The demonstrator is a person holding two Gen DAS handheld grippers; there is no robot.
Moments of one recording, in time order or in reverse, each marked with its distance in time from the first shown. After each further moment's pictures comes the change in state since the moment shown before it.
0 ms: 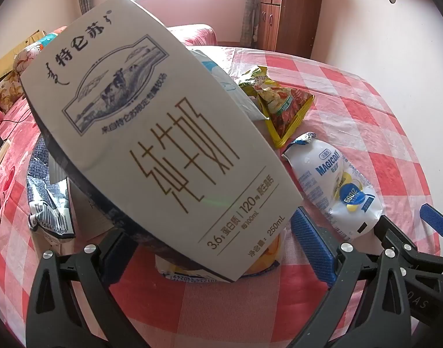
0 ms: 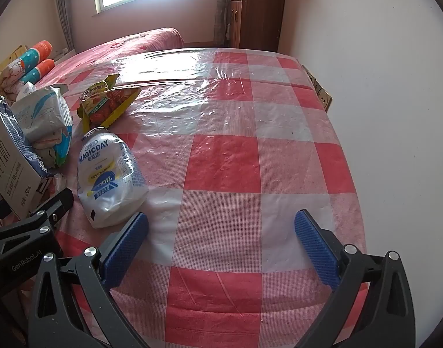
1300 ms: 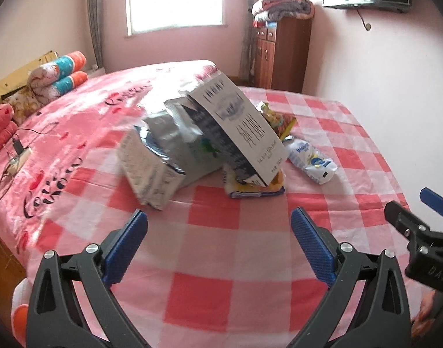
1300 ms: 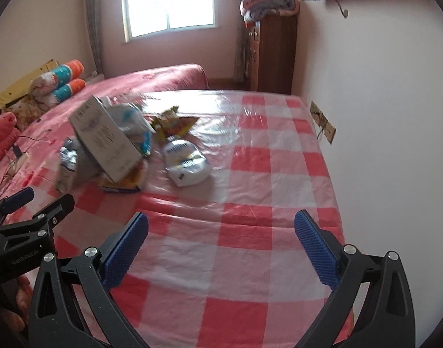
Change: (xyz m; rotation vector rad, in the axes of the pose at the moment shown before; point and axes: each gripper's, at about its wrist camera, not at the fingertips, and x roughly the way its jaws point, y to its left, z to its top) left arm -0.156 0.066 -0.079 0.009 -0.197 -0.007; right arm -0.131 0.019 -0.061 -0.044 -0.207 0.096
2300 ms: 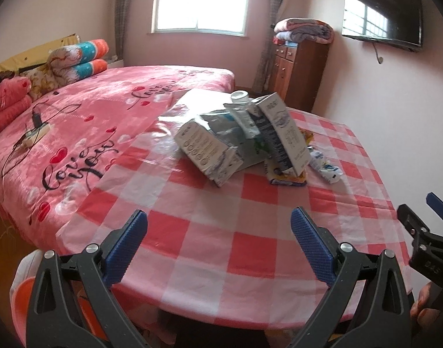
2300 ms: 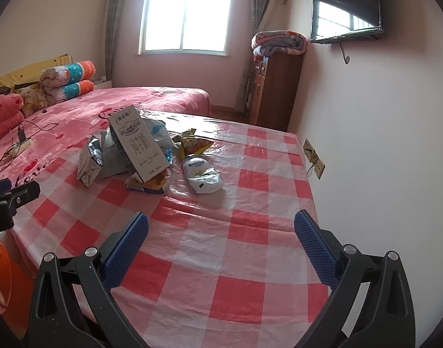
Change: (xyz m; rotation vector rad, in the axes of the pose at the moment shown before) left arm -0.045 0.074 -0.029 -0.140 -0.031 -0.006; right arm -0.060 0.036 -0.024 -0.128 -0.144 -0.047
